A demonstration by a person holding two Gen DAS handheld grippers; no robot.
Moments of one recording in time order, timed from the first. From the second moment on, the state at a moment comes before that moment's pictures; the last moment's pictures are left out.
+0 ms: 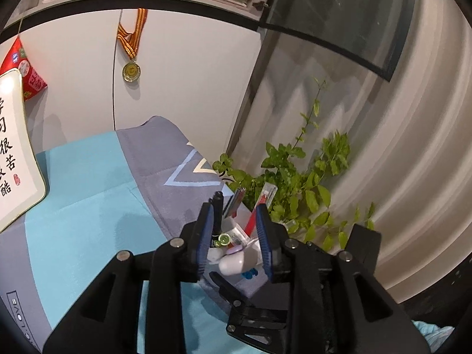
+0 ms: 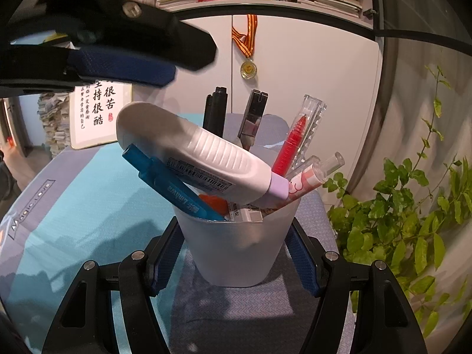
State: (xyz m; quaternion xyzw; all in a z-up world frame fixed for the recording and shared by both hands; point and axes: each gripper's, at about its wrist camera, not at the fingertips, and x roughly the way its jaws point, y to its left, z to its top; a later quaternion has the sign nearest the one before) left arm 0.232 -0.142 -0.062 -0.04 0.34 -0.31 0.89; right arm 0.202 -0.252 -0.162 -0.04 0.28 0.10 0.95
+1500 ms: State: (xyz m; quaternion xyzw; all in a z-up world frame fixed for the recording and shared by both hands) left arm 0.183 0.012 -0.131 -0.04 0.32 -0.13 0.94; right arm 0.238 -0.179 -0.110 -0.02 0.27 0.11 0.96
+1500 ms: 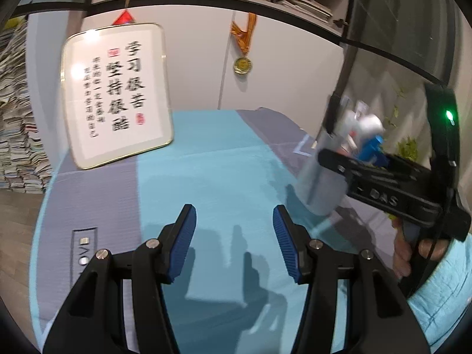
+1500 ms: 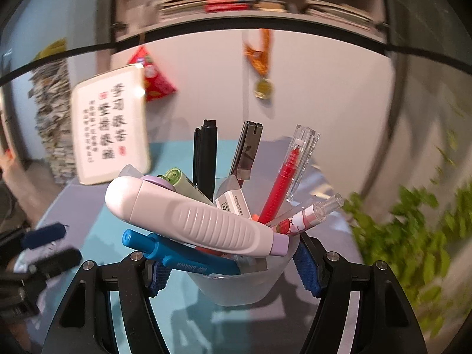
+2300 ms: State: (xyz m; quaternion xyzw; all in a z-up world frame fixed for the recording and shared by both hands) left arm 0.170 0.038 -0.121 -0.03 0.31 -0.08 0.95; right arm 0.270 -0.108 -0.129 -0.05 0.30 0.11 0.95
